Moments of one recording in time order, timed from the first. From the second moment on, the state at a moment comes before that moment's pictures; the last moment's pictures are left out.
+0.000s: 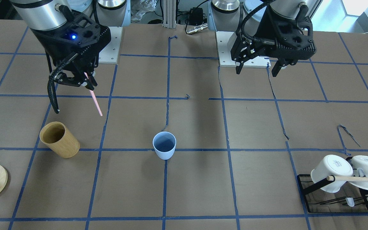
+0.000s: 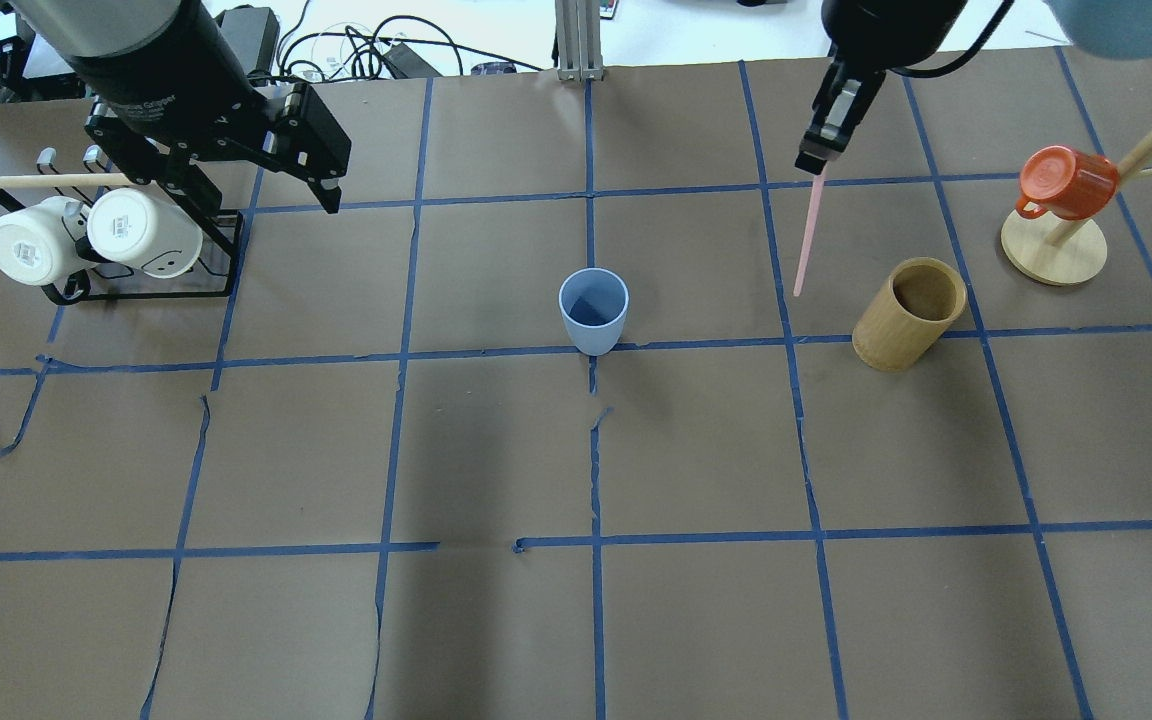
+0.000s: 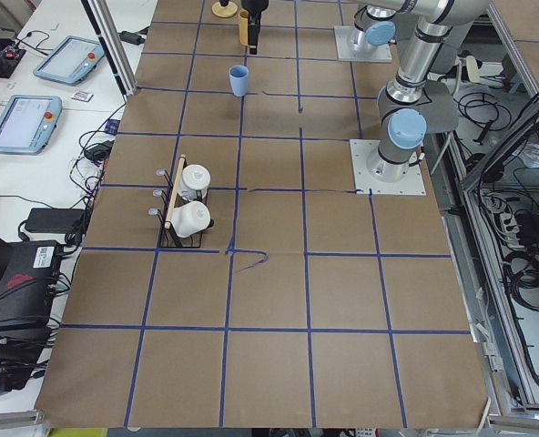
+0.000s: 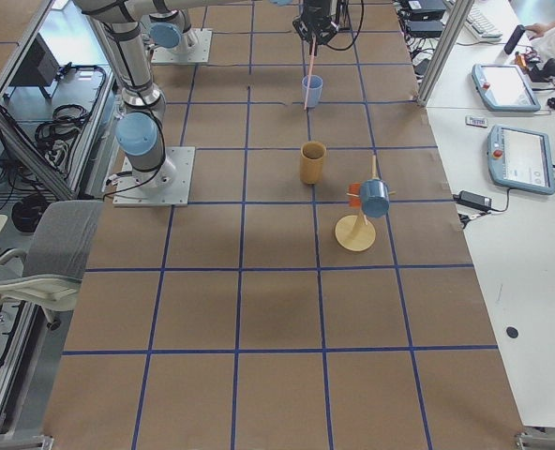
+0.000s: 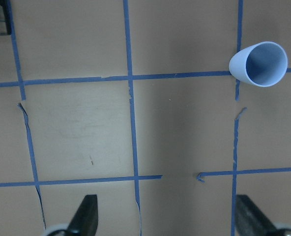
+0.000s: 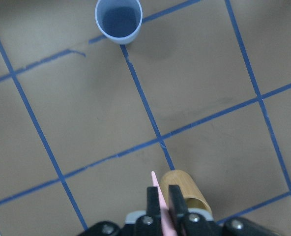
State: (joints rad) left arm -1.59 -1.57 -1.46 -1.60 1.55 0.00; right arm 1.67 -1.47 1.36 -1.52 -1.46 -0.91
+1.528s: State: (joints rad) left arm -1.58 -1.53 -1.52 -1.63 1.54 -0.07; right arm 1.87 -1.27 1.42 -1.92 -1.41 -0.36
